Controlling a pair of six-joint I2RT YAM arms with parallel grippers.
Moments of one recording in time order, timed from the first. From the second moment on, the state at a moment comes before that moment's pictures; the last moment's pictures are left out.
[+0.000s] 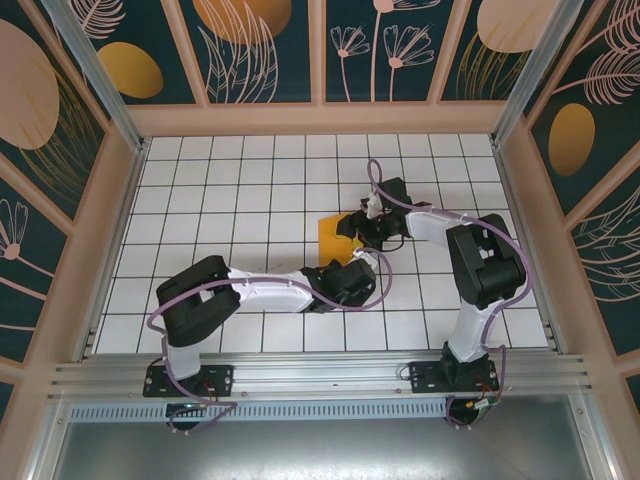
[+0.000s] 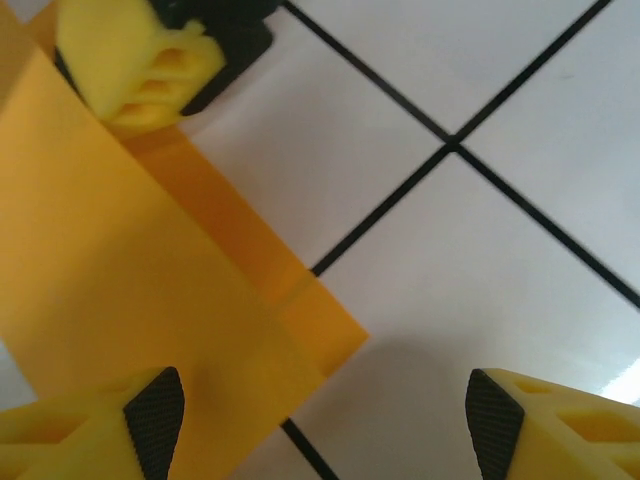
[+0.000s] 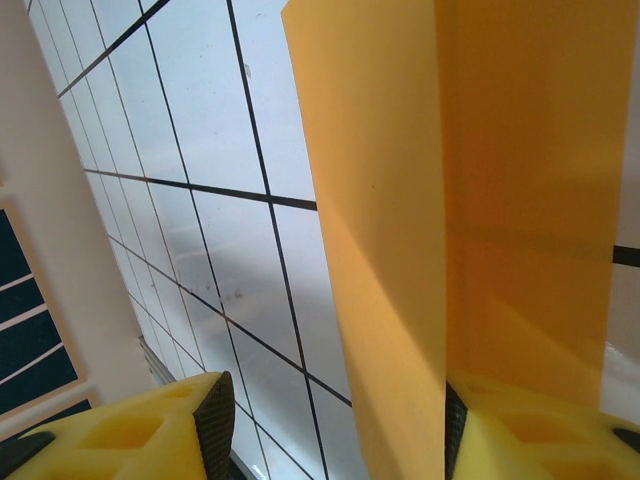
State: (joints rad) left arm -1.16 1.89 1.11 -0.19 -0.38 -0.28; right arm 0.39 1.83 1.06 -0.26 -0.74 0.73
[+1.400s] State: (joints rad) left arm -0.87 1.76 1.00 0.00 0.11 -0.46; right arm 0.31 1.36 0.80 -0.14 -0.54 0.68
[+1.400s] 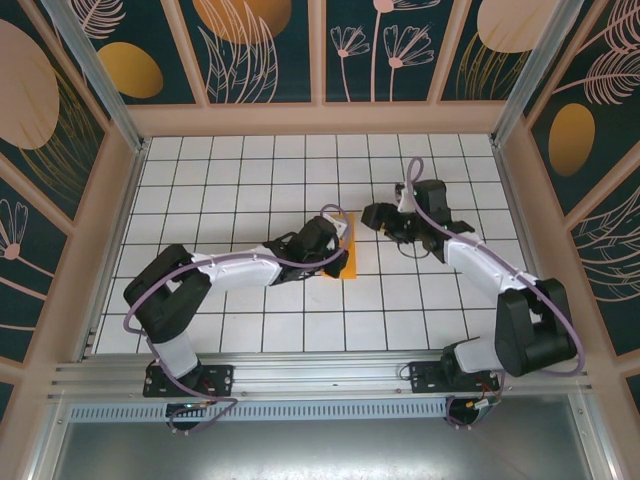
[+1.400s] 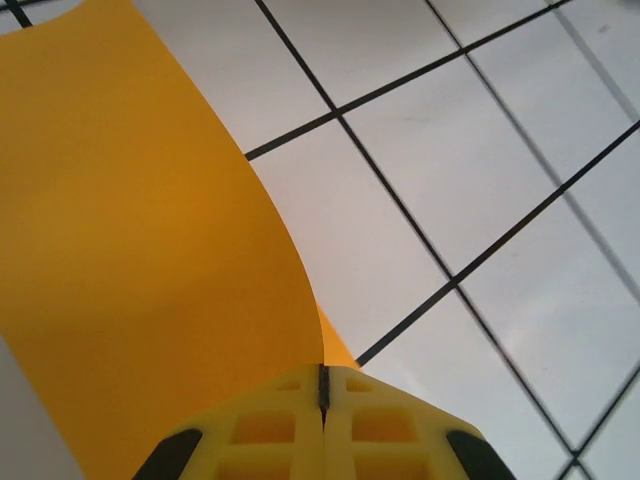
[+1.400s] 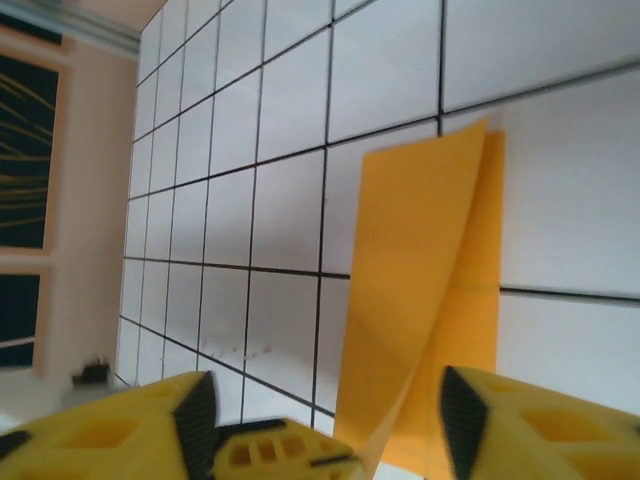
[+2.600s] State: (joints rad) left arm -0.76 1.77 0.92 0.01 0.27 -0.58; right arm 0.52 1.65 0.71 -0.09 -0.50 0.78
